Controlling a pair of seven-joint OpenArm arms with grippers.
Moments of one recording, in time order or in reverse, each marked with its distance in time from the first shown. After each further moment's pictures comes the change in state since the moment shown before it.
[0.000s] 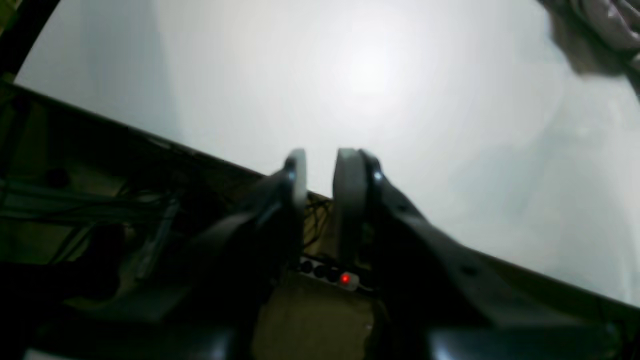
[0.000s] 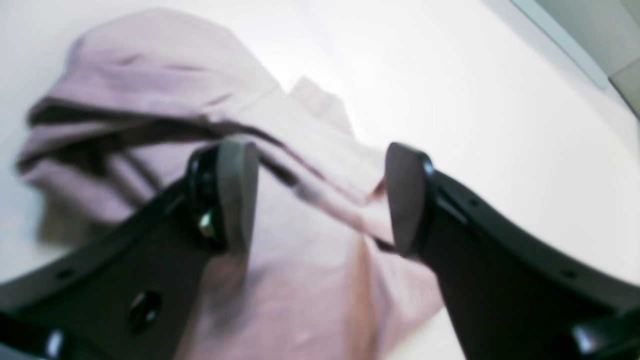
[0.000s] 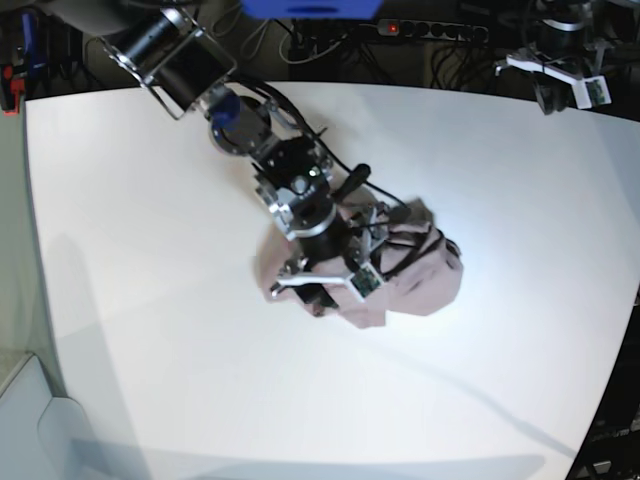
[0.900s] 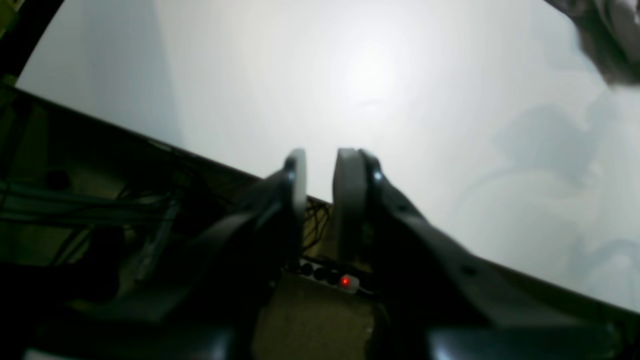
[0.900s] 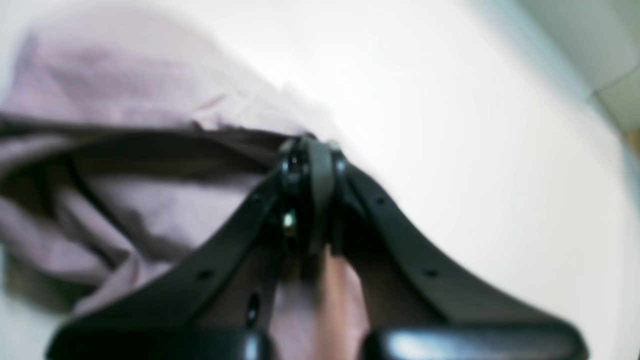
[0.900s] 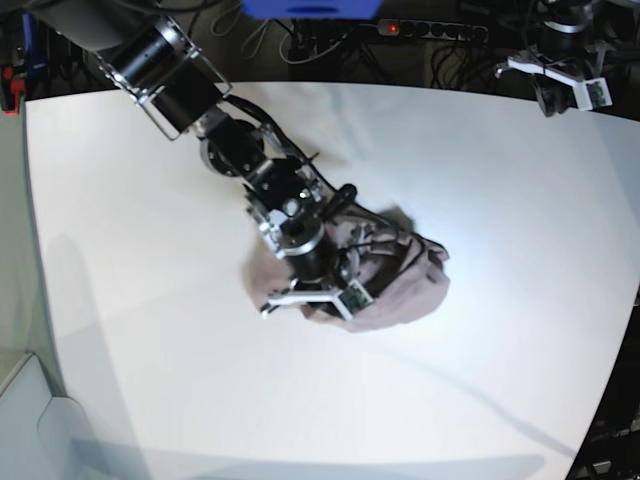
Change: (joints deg) left arm -0.6 -0.2 0.0 0.0 -0.1 0.0 0.0; right arm 3.5 1.1 1.4 -5.1 -0.1 -0.1 8.3
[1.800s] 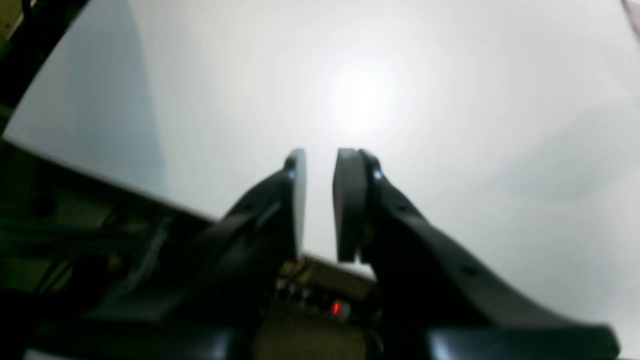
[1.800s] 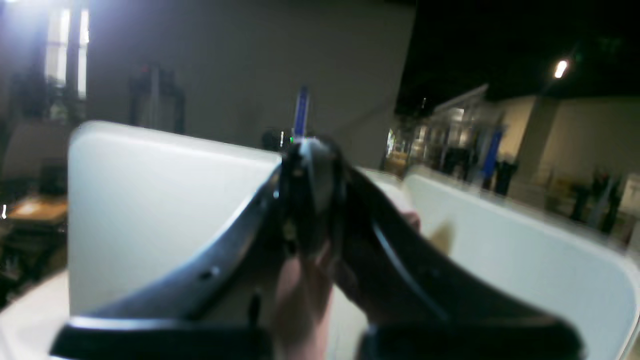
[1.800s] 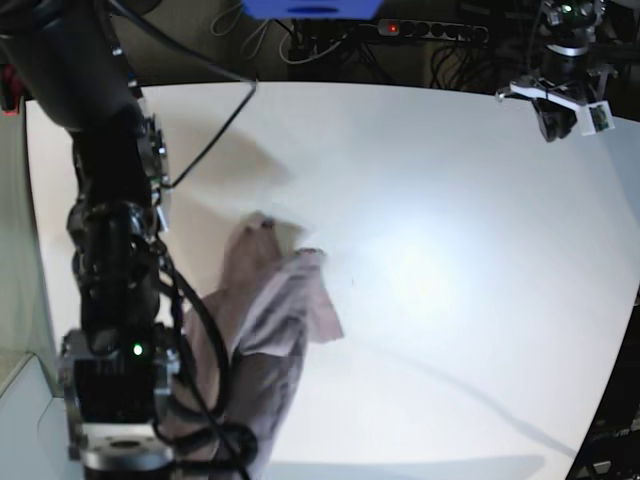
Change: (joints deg) left arm -5.7 -0.4 0.1 0.0 0.1 0.0 3.3; right arm 26.0 0.5 25.0 39.1 -0.4 0.0 -14.0
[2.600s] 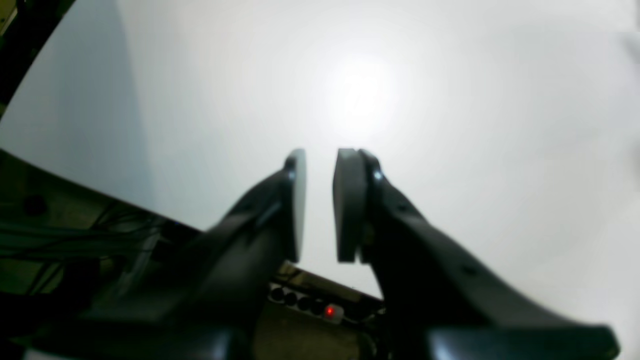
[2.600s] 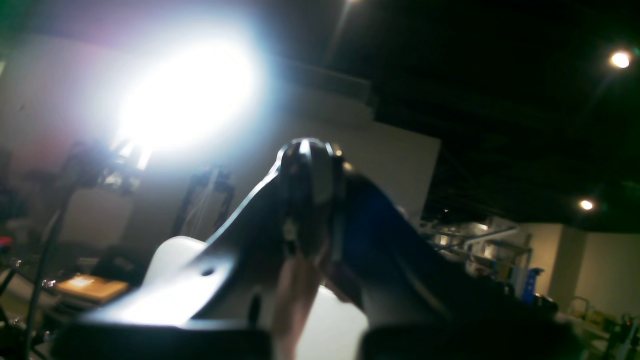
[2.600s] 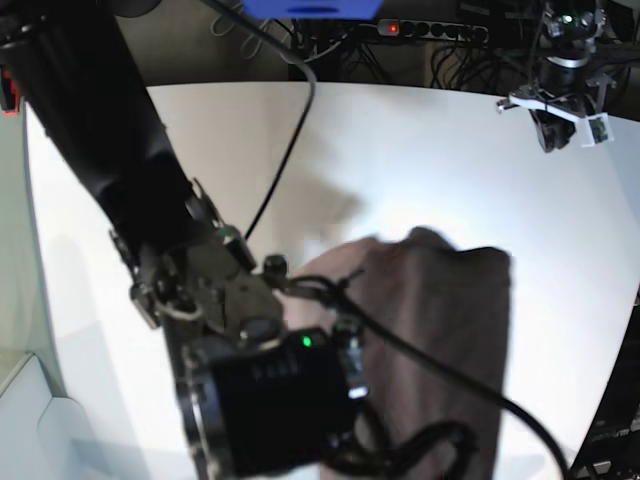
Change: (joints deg) left arm -2.7 0.1 -0.1 0.0 0.0 0.0 1.6; right arm 14.7 -12.9 -17.3 -0.2 -13.0 0.0 -6.8
